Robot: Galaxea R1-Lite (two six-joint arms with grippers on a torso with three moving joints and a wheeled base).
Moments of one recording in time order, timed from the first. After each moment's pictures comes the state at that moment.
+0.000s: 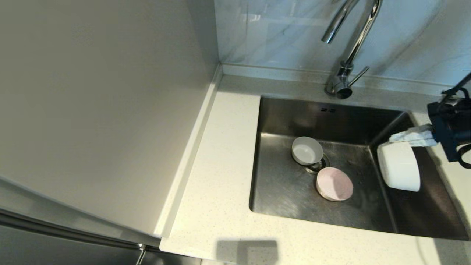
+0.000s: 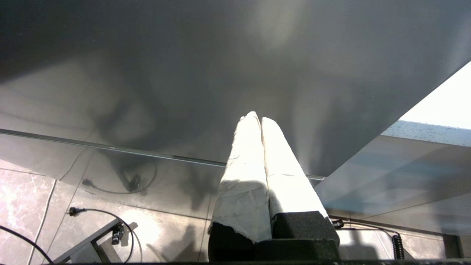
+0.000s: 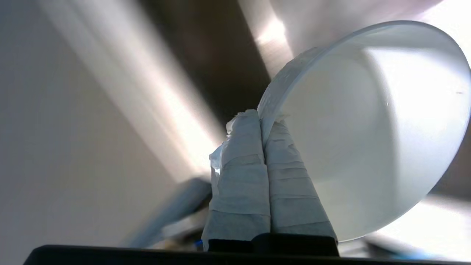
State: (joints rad) left arm 0.00 0.00 0.00 0.00 0.02 -0.02; right arm -0.29 1.76 -1.65 0.86 0.72 0.50
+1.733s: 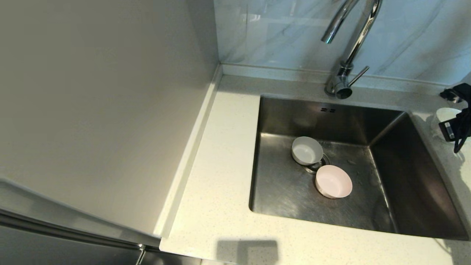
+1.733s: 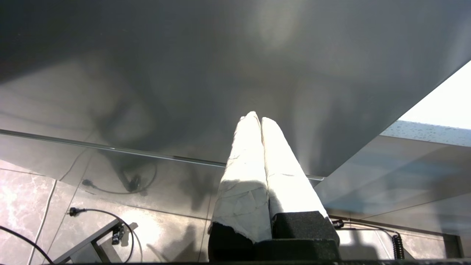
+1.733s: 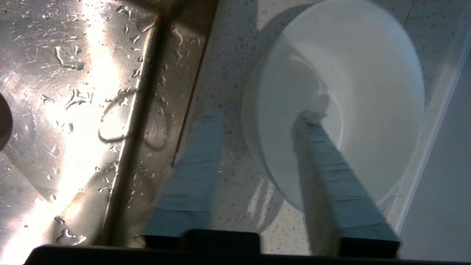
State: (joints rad) left arm 0.00 0.00 0.00 0.00 0.02 -0.02; right arm -0.46 1.97 -1.63 0.20 0.06 -0.54
